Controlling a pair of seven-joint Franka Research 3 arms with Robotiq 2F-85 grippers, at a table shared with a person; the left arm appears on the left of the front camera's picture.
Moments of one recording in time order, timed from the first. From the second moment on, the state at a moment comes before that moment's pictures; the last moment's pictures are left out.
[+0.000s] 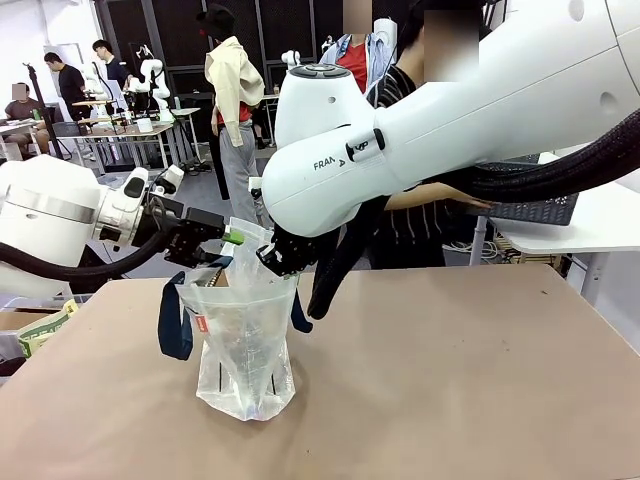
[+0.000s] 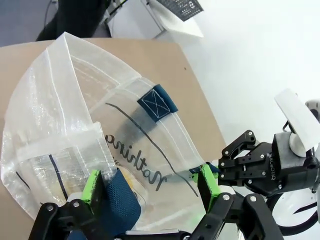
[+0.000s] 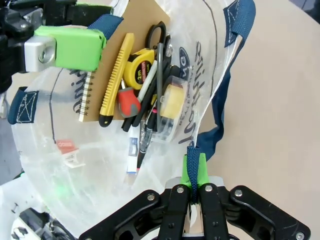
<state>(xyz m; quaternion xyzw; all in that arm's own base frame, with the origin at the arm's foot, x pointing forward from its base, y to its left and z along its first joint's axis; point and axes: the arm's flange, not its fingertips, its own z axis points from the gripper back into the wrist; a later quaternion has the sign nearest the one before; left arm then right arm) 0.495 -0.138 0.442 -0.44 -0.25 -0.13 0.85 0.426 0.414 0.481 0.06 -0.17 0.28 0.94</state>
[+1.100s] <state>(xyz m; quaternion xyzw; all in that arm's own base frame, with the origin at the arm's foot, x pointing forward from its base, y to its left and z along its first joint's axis) 0.520 -0.155 0.444 -0.46 -0.25 -0.11 0.85 0.393 0.458 0.493 0.07 -0.19 0.37 0.91</state>
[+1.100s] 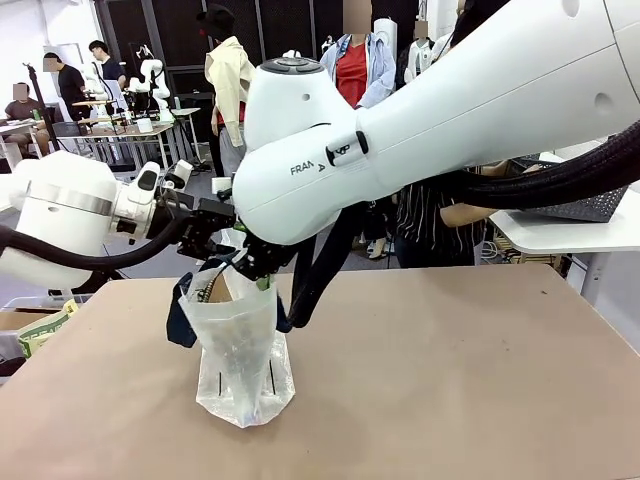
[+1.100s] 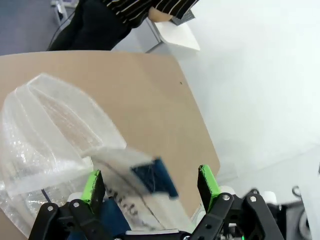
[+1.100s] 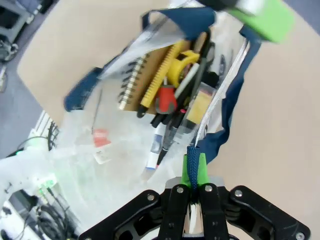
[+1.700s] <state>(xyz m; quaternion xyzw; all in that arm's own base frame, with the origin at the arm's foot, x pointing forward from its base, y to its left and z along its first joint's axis) 0.526 -0.162 0.436 -0.45 -0.24 -0.08 0.86 0.392 0.471 0.493 0.07 -0.19 0.41 0.89</state>
